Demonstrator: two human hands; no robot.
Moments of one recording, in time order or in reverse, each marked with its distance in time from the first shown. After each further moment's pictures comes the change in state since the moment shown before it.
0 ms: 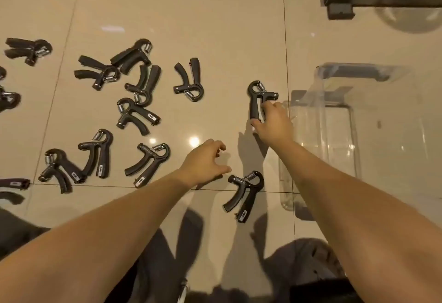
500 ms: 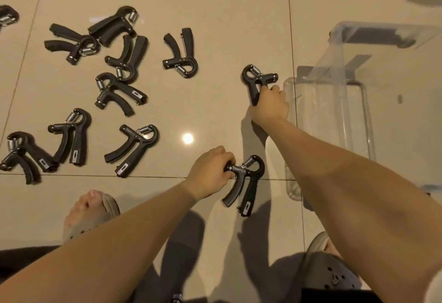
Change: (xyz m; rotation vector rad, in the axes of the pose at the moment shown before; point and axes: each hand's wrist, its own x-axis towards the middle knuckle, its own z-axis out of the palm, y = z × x) left_hand -0.008 -0.029 0.095 0.115 0.058 0.189; right_hand 0.024 0.019 0.066 -0.270 0.026 0.116
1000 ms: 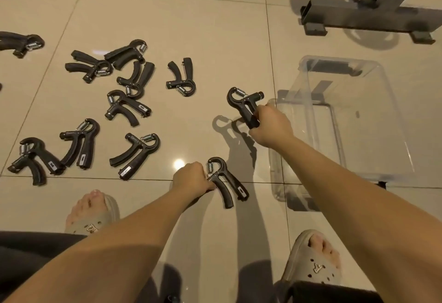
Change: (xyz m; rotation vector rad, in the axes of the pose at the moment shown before) left_hand -0.032 0.001 -0.012 0.082 -0.001 -0.472; right_hand -0.089 0.013 -0.087 0.068 -0.027 -0.189
